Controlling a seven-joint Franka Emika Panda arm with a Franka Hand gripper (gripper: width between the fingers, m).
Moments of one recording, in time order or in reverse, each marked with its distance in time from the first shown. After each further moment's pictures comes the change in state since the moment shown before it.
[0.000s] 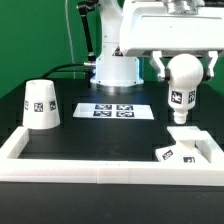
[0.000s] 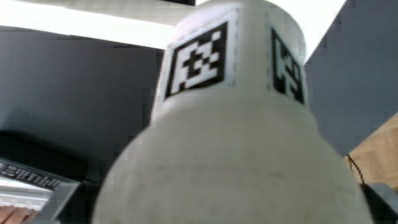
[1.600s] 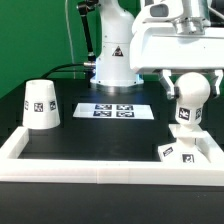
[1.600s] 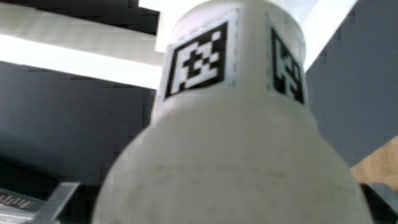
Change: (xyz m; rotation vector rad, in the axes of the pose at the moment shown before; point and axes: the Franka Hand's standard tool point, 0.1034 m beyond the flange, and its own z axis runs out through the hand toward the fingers) arm -0.030 -0.026 0.018 0.022 -0.035 -0.029
